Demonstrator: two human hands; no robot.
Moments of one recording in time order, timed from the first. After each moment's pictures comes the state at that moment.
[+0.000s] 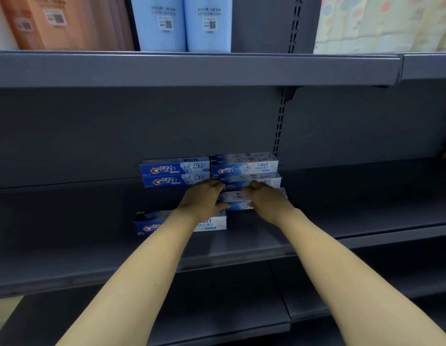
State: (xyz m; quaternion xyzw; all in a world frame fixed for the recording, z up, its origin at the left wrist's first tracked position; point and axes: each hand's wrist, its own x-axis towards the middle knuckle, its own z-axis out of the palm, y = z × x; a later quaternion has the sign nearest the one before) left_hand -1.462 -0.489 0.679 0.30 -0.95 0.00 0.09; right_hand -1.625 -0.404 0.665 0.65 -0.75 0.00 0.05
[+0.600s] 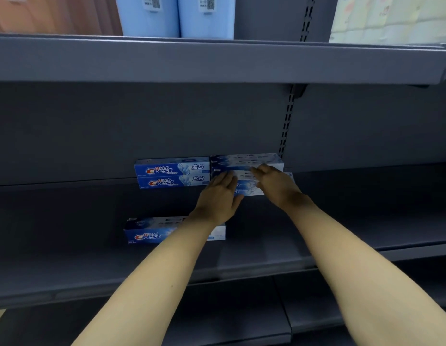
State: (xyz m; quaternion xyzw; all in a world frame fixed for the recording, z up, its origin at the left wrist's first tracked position) left_hand -1.510 -0.505 0.656 0.30 -0.94 0.03 0.14; right_hand -1.677 -0.447 0.669 0.65 -0.75 0.04 0.13
